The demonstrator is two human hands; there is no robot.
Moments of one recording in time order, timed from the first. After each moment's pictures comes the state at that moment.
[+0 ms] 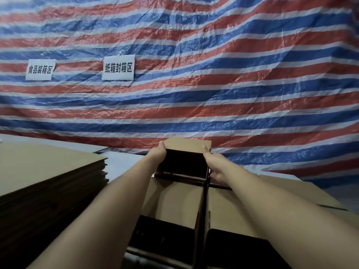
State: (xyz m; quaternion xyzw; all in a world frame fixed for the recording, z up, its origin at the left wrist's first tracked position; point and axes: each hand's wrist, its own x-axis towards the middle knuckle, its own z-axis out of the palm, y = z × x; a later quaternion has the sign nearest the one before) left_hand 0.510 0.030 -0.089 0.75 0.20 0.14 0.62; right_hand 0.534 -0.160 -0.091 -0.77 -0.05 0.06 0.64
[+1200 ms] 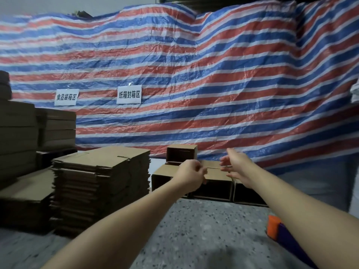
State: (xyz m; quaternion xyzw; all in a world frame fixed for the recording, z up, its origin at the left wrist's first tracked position) left_hand 0.084 -0.131 -0.057 0.88 -0.08 0.19 0.43; right_hand 0.135 -0.291 -0.029 -0.76 -0.01 -0.05 0.65
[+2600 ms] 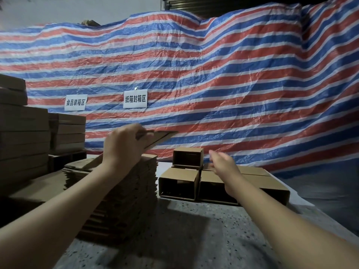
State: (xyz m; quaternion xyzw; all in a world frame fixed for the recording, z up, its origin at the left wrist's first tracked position) left_hand -0.004 0.009 0.007 0.78 -0.04 0.62 0.09; right_hand 0.112 -0.232 -0.043 -0.74 -0.12 -0.12 0.65
